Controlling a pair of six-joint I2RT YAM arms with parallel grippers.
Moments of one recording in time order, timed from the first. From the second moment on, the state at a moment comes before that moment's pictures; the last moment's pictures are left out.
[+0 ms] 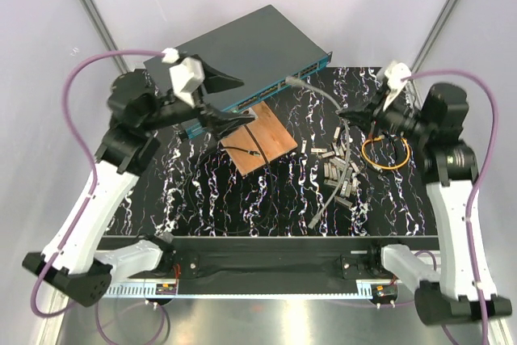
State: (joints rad) left arm -0.44 1.09 1.40 -0.13 0.86 0.00; right arm 0.02 1.01 1.37 -0.56 -0.89 -0.16
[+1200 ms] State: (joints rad) left arm -0.66 1.29 1.35 -0.06 0.92 -0.71; right arm 0.08 0.60 1.00 -0.32 -0.77 -1.11
